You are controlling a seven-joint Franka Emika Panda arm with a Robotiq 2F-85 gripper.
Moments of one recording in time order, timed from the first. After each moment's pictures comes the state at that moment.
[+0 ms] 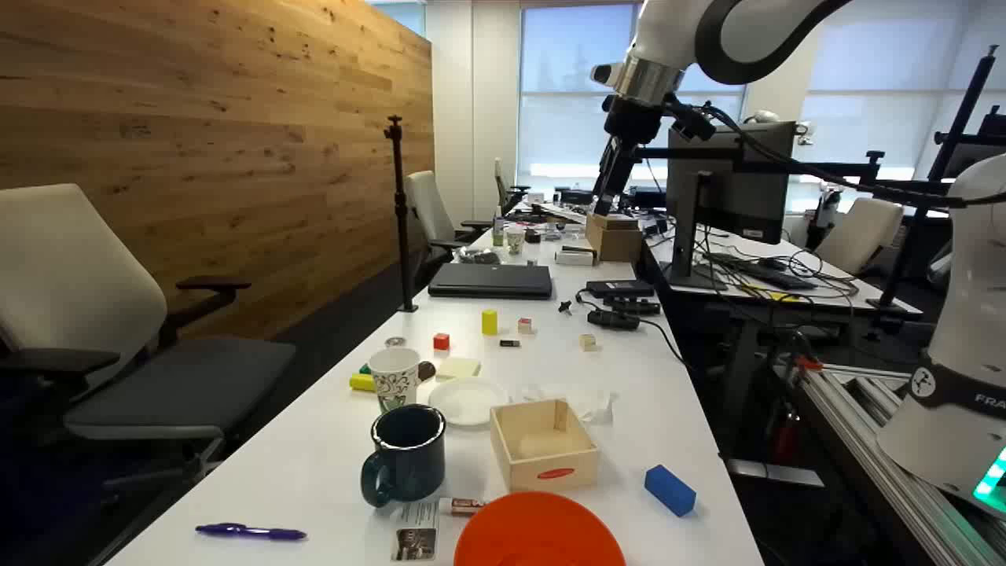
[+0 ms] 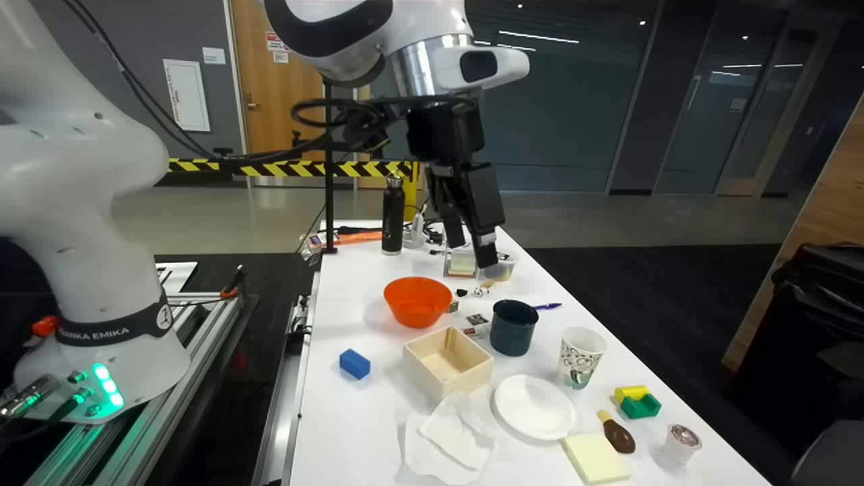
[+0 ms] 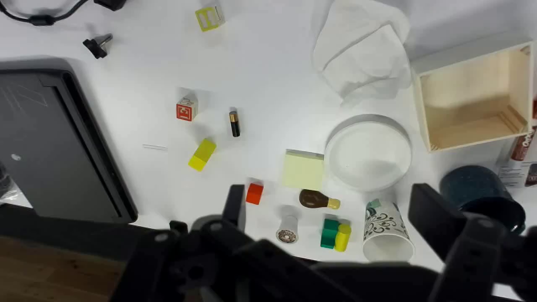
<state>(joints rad) -0.13 -0.38 -0.15 -2.51 -0.25 2.46 -0.23</state>
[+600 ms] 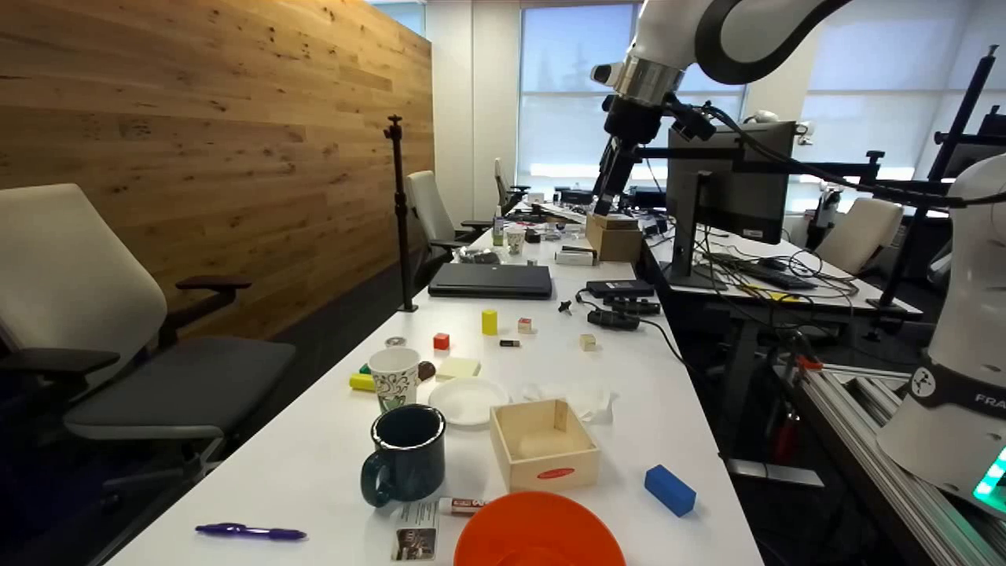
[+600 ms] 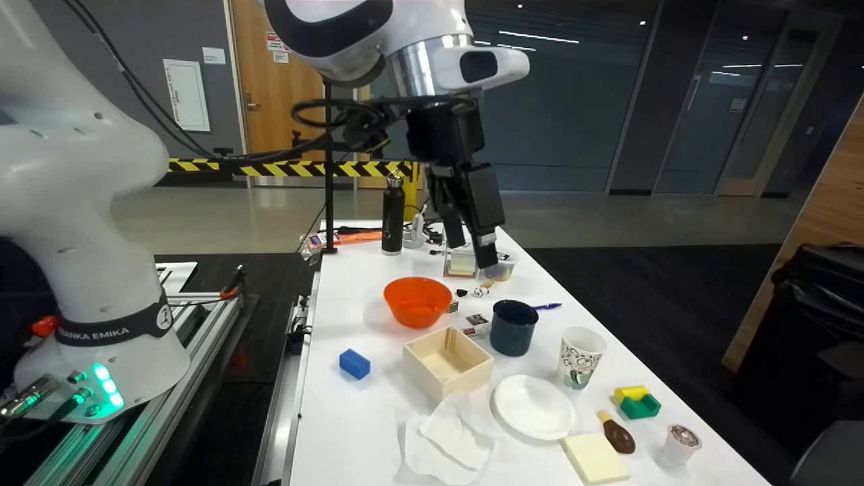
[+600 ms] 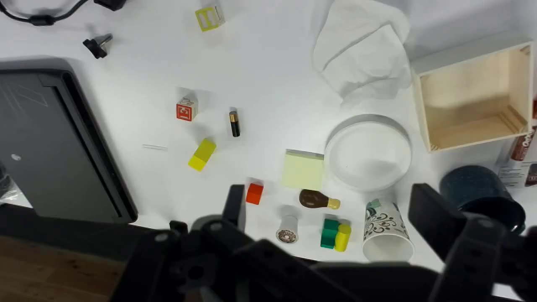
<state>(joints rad) -0.13 -0.38 -0.15 -2.51 -0.25 2.46 -0.23</state>
